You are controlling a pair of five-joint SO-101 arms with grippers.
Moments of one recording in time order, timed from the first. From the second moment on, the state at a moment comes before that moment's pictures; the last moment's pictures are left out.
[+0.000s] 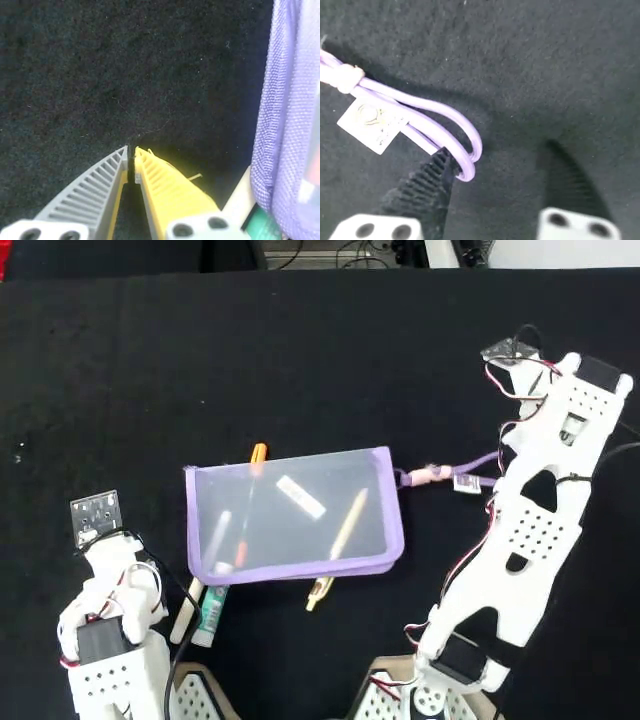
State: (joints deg) left arm -20.9 -104.1 96.0 74.2 -1.5; right arm 29.5 56.6 -59.1 99.1 63.0
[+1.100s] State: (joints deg) left arm -20.9 -104.1 96.0 74.2 -1.5; right arm 9.2 9.3 0.9 93.1 90.2
